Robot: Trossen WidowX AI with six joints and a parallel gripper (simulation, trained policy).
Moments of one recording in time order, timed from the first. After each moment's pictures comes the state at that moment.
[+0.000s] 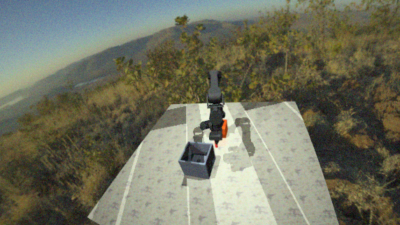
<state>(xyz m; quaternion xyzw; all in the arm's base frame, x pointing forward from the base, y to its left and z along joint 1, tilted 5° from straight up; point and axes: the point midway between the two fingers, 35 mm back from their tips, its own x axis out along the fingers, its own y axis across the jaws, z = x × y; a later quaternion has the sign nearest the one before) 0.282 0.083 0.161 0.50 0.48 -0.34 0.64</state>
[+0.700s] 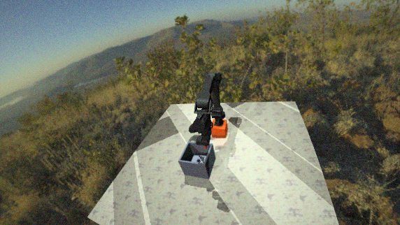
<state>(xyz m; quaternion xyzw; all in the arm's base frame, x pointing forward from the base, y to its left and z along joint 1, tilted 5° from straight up) 0.300 0.025 0.145 0.48 0.48 -0.40 0.62</state>
